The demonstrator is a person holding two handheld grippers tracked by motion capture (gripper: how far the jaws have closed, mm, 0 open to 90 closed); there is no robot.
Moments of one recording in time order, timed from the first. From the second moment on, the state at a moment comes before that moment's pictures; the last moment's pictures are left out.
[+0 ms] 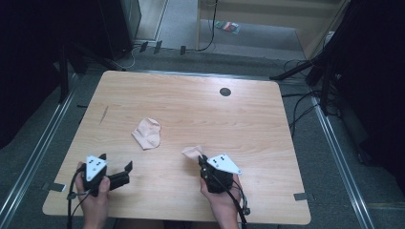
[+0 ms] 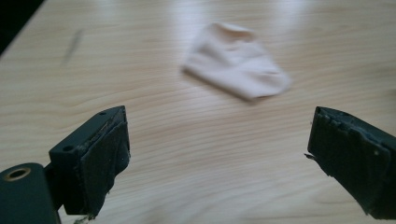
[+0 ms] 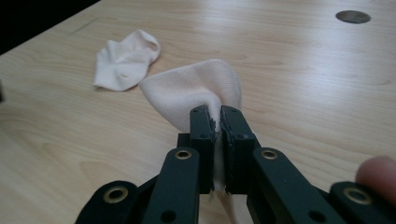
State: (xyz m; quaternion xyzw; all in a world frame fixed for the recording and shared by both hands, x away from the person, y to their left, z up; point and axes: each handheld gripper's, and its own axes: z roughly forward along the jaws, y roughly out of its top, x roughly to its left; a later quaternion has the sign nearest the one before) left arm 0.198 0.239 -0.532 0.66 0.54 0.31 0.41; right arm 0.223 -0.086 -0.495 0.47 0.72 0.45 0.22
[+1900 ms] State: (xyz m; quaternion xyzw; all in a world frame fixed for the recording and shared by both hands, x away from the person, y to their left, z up) left arm 0.199 0.185 -0.543 0.75 0.45 0.19 0.45; right arm 0.229 -0.073 -0.549 0.47 0.78 0.37 0.18
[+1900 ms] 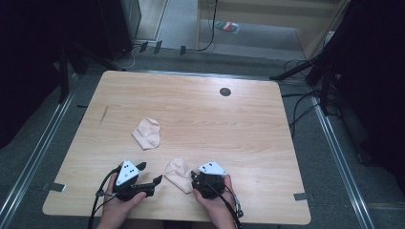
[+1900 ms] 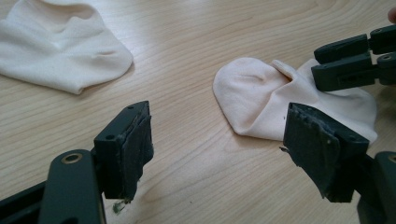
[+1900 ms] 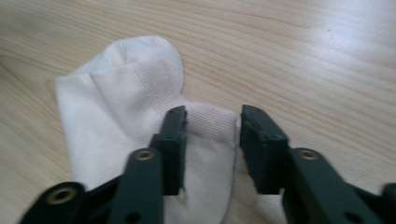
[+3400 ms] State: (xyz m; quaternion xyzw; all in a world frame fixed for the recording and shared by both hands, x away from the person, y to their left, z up) left arm 0.157 0.102 -0.536 0.71 0.49 0.29 0.41; right arm 0.171 -0.045 -0.431 0.43 0.69 0.57 0.15
